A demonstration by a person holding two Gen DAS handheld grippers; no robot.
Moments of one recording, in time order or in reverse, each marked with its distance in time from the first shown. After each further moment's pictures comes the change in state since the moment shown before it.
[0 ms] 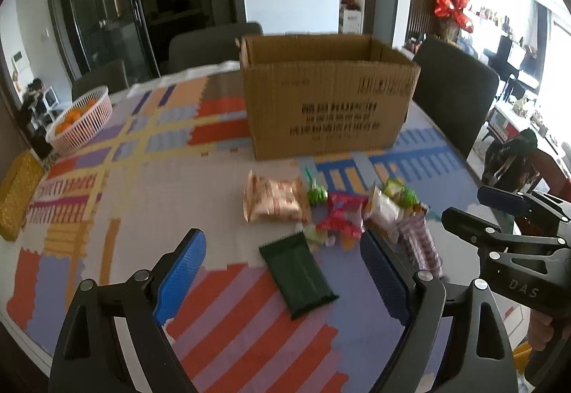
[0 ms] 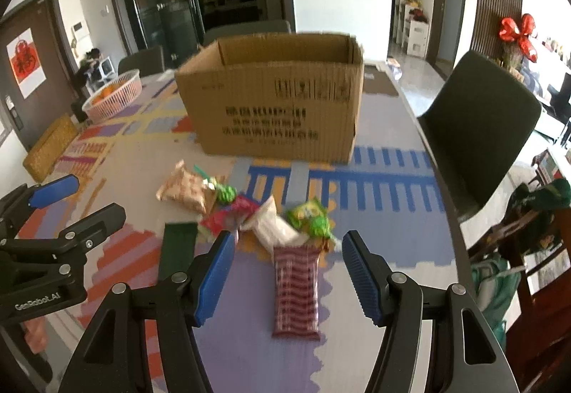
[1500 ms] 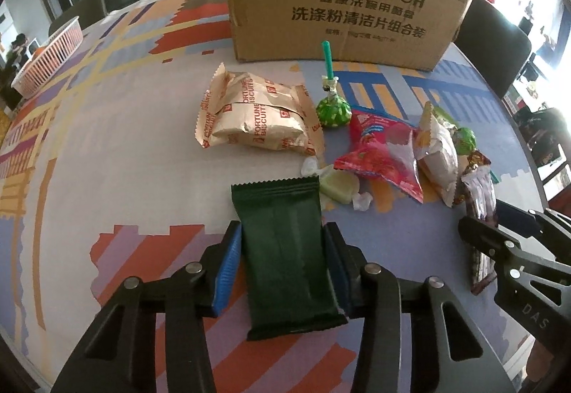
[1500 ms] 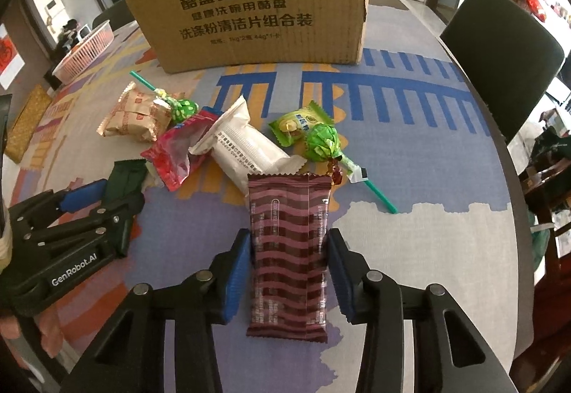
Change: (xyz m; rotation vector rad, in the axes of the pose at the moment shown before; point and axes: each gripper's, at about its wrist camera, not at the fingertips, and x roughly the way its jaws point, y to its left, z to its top) left arm 0.116 -0.003 -0.030 -0.054 0.247 -0.028; right arm 0.090 -0.009 -0.038 0.049 0.231 -0.005
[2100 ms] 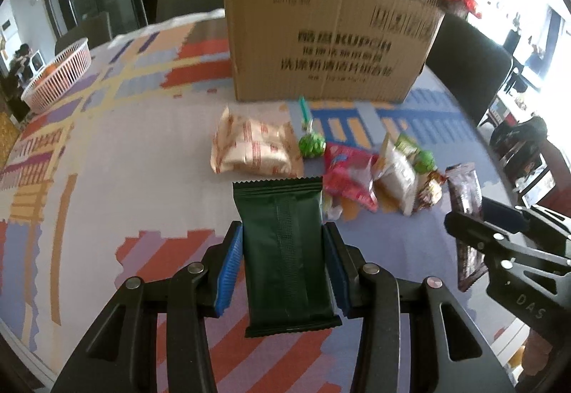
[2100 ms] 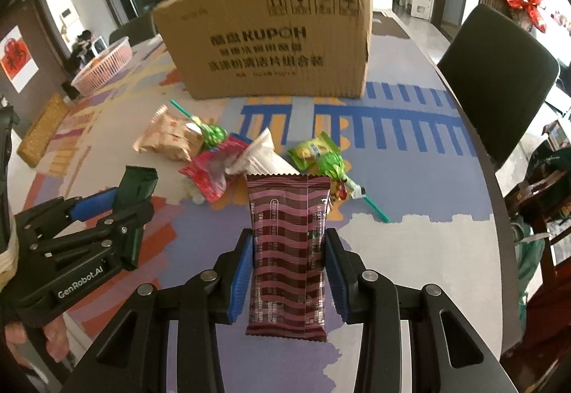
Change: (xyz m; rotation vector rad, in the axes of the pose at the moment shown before) left arm -0.057 -0.004 -0.004 0.002 -0.118 -0.029; right arm -0.043 0.006 -0.002 -0.014 -0.094 0.039
